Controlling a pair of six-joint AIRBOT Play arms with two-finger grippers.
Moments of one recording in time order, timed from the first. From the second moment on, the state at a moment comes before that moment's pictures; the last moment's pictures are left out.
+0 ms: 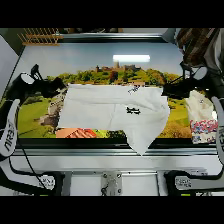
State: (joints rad) left arm 0.17 -1.58 1.37 1.11 -0.94 -1.66; right arm -0.15 -1.48 1.40 -1.28 1.22 1.55
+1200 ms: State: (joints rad) left arm 0.10 -1.29 0.66 1.16 -0.68 -1.96; right arm -0.21 -1.03 1.23 -1.19 1.29 1.52
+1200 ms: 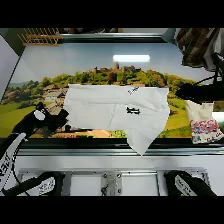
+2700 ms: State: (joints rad) left arm 0.13 -0.92 0.51 1.21 -0.76 -1.86; right arm -0.03 -0.98 0.46 -1.03 1.00 1.42
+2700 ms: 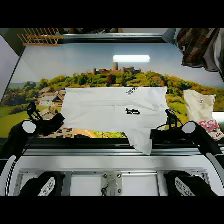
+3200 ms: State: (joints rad) left arm 0.14 -0.66 0.52 1.31 -0.99 -1.82; right arm -0.08 -0.78 0.63 -1.27 1.24 1.44
